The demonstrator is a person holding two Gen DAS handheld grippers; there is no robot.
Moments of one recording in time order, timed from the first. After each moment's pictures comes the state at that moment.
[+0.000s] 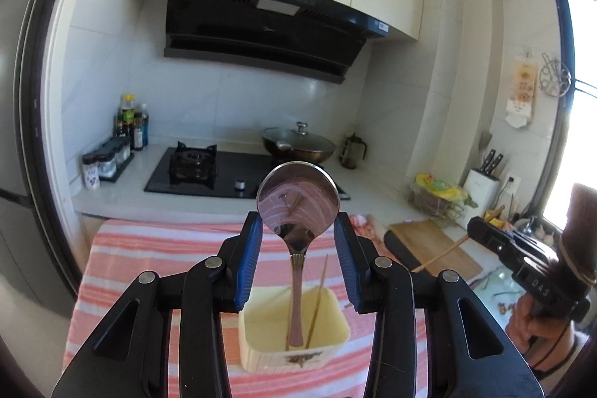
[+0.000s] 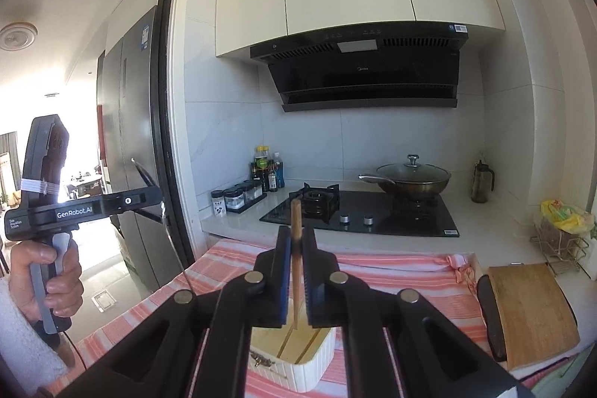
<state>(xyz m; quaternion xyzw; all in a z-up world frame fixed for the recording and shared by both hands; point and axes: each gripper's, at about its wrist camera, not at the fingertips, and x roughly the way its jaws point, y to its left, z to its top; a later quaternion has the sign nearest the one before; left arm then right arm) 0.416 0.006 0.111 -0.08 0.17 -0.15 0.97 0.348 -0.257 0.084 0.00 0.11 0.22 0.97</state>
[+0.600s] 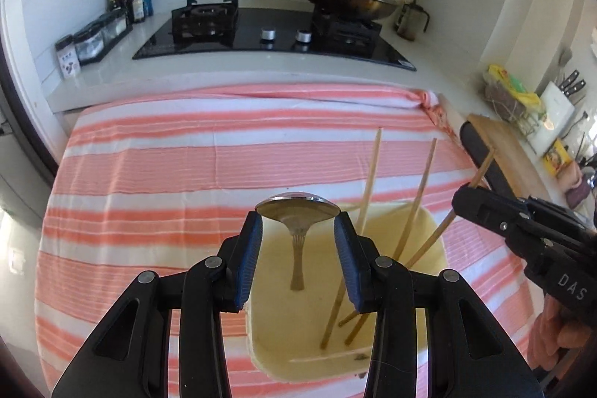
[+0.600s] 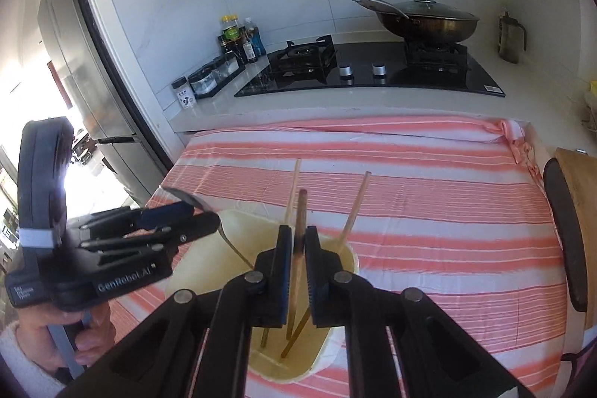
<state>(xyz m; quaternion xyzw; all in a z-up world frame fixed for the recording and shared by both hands) 0.575 -0.039 -0.054 -0.05 0.42 -0.10 0.90 0.526 -0.213 -0.050 0.05 0.38 0.21 0.90</state>
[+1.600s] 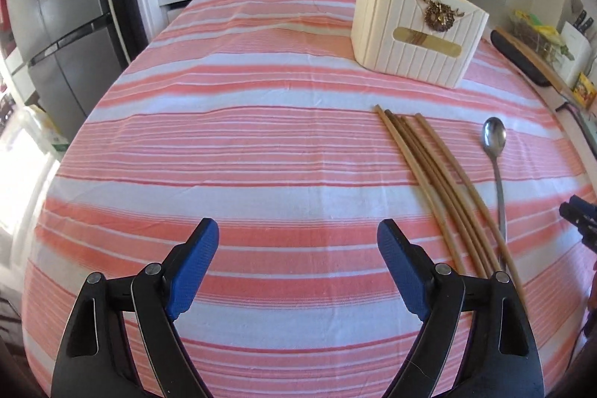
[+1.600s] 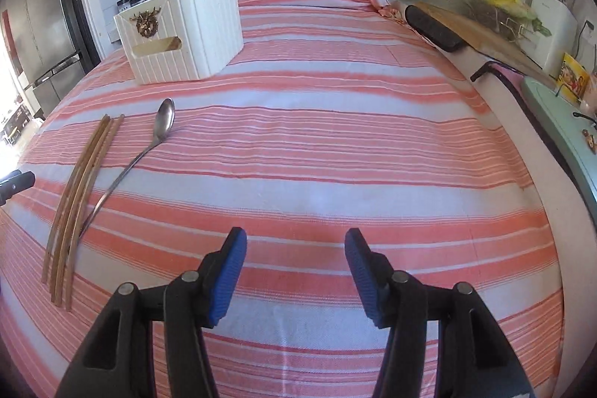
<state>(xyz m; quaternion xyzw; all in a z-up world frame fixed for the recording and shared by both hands) 0.286 0.035 -0.192 -0.02 0.45 0.01 0.89 0.252 -0.325 -0.207 -0.02 0.43 0.05 0.90</state>
